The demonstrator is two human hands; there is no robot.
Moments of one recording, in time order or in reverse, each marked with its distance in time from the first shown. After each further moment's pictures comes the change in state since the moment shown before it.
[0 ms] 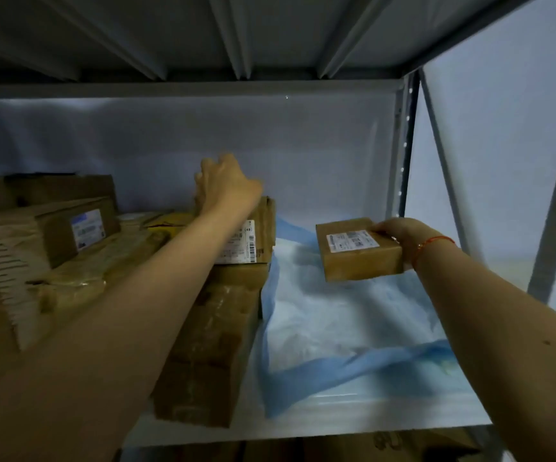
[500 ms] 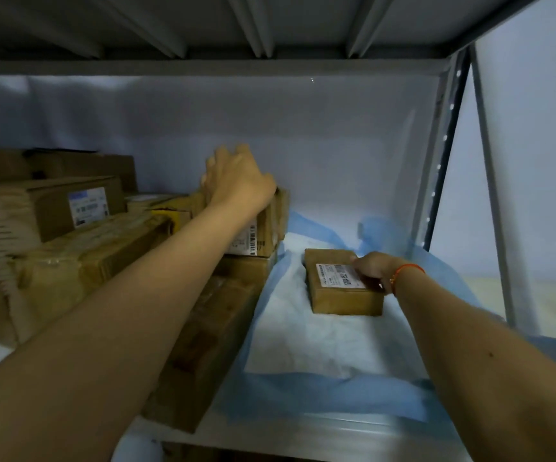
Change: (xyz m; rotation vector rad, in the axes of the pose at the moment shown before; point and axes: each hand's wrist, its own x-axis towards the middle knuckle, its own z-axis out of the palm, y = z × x) left_hand 0.005 0.007 0.030 0.189 0.077 0.005; right_hand 0.078 0.041 0.048 -0.565 -0.134 -0.140
